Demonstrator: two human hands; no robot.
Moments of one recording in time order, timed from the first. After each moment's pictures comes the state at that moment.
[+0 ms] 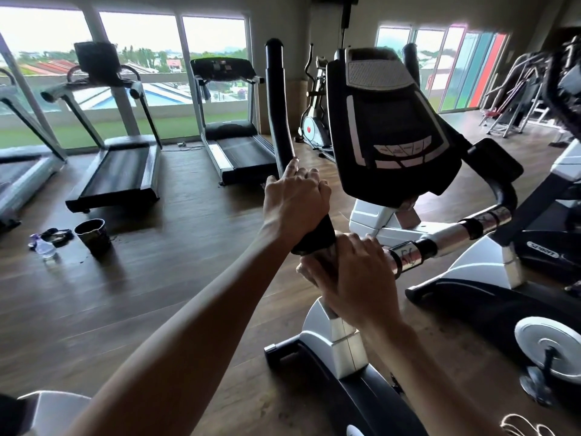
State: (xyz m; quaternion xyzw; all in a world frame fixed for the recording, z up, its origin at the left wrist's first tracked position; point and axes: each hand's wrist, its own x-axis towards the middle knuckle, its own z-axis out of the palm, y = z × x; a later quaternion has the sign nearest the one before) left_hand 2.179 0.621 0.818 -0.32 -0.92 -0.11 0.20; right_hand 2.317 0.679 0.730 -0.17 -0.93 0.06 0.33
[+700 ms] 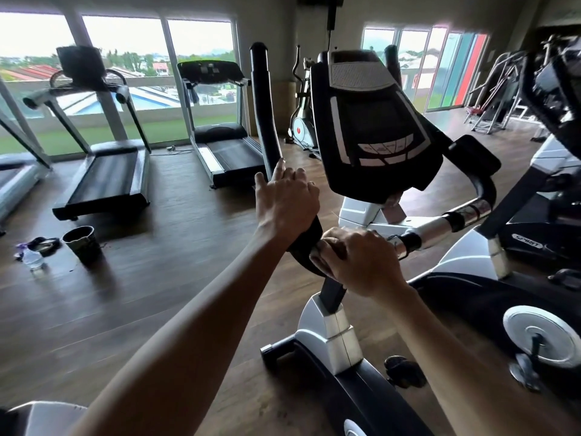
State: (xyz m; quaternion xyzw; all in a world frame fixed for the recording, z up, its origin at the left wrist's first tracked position) left_hand 2.187 0.625 0.817 -0.31 -0.92 -0.10 0.19; right_hand 2.319 0.718 0.748 -0.15 -0.95 0.08 0.26
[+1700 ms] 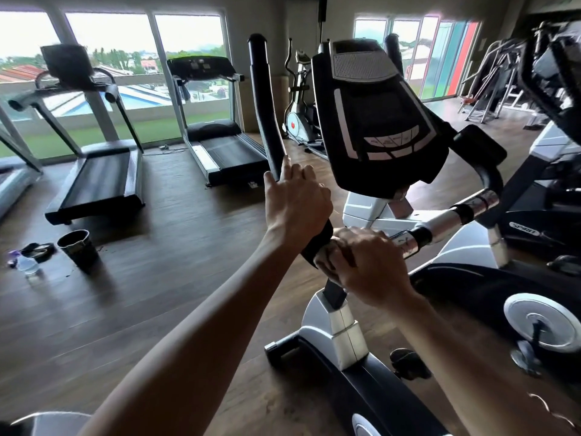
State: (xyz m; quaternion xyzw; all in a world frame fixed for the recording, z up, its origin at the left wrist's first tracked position) left_hand 2.188 0.625 0.813 -0.33 -0.92 -0.08 0.21; right_hand 2.317 0.709 0.743 -0.15 -0.94 0.09 0.29
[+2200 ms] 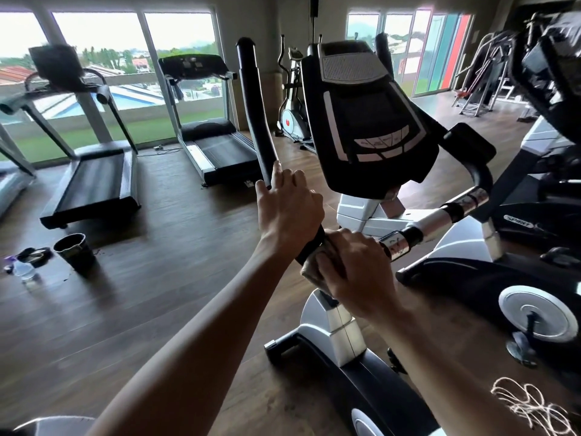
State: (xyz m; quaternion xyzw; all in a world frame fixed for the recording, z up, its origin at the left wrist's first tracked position) left_hand 2.192 0.625 0.809 -0.33 -0.92 -0.10 0.20; right_hand 2.321 0.700 0.729 -0.12 -0.92 0.13 0.35
